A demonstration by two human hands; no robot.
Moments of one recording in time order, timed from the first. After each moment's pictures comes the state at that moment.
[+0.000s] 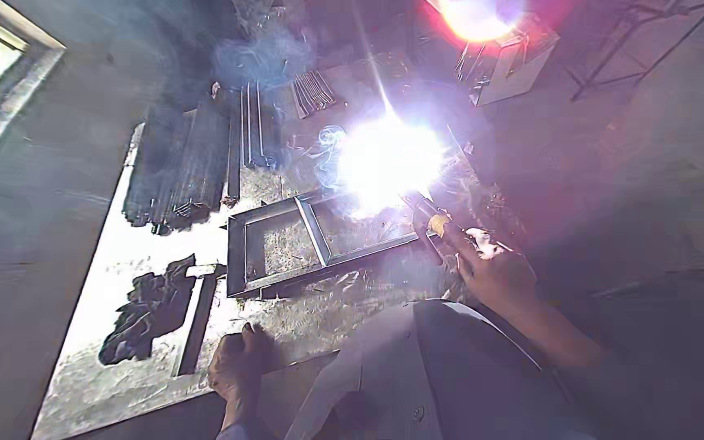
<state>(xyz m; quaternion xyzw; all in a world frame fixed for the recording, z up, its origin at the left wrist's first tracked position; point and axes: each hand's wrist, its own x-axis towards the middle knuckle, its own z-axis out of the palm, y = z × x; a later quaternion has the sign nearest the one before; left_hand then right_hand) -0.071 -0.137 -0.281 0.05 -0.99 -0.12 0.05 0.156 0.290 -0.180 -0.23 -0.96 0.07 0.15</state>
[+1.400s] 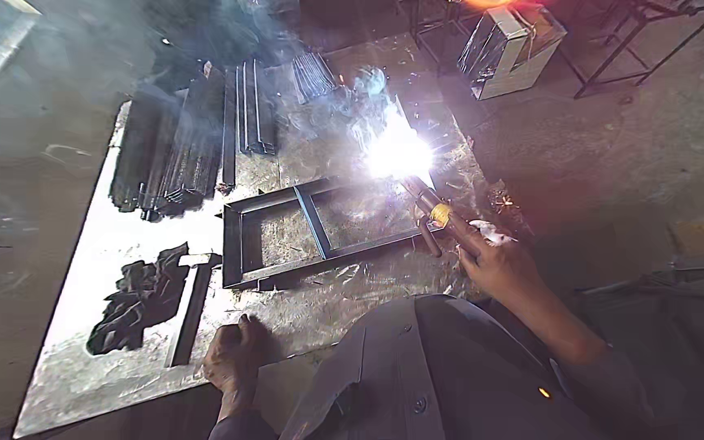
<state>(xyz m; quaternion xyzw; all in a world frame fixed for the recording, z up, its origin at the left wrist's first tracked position) -0.074 -0.142 -0.286 0.04 -0.99 -0.14 0.07 0.145 0.297 -0.177 -0.24 -0.95 0.13 0.15</state>
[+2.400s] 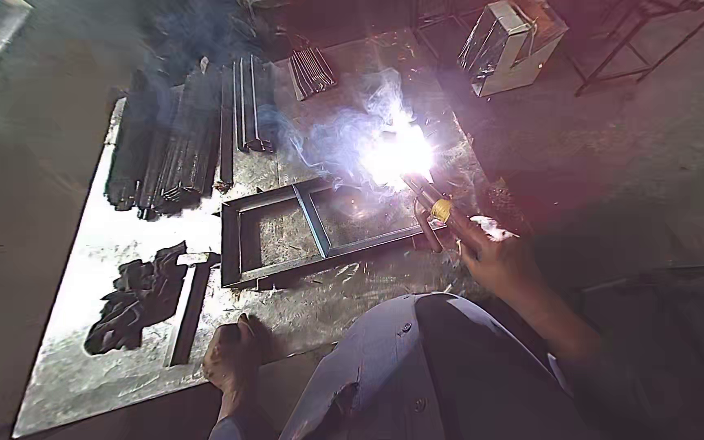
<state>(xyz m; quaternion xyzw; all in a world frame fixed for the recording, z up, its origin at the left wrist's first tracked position) -0.073 -0.136 -0.281 0.05 -0.99 -0.12 0.05 0.141 0.300 -0.177 -0.24 -0.95 0.13 0.16</state>
